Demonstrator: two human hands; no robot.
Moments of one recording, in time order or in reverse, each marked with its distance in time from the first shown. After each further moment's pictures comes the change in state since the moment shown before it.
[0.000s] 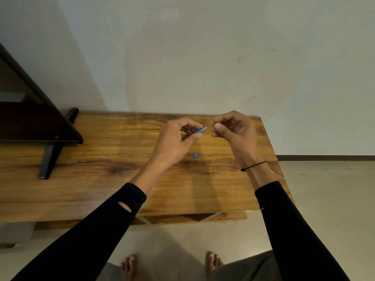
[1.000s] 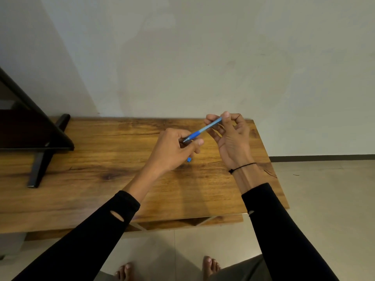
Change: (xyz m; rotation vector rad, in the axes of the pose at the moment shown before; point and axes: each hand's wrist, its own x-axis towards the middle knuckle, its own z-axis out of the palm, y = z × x) left_hand -0.002 0.009 0.011 -0.019 -0.129 -0.075; right_hand 0.001 -0.010 0.010 0.500 0.228 0.162
